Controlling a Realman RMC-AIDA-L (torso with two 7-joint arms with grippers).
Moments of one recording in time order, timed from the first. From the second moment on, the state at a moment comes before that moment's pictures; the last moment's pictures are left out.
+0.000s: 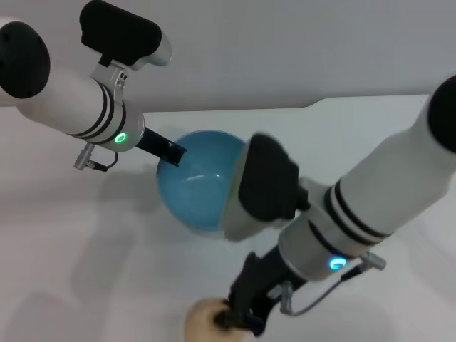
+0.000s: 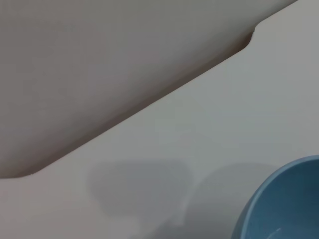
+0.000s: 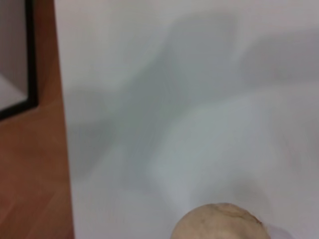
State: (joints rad) left arm -0.77 -2.07 1.53 0.97 -0.51 -0.98 0.35; right arm 0.67 2.07 -1.93 -1.24 0.99 1.35 -0.68
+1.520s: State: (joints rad) left arm -0.76 -2.06 1.64 1.07 -0.57 -1.07 0.34; right arm 0.53 2.07 -1.27 -1.38 0.86 1.37 -0.60
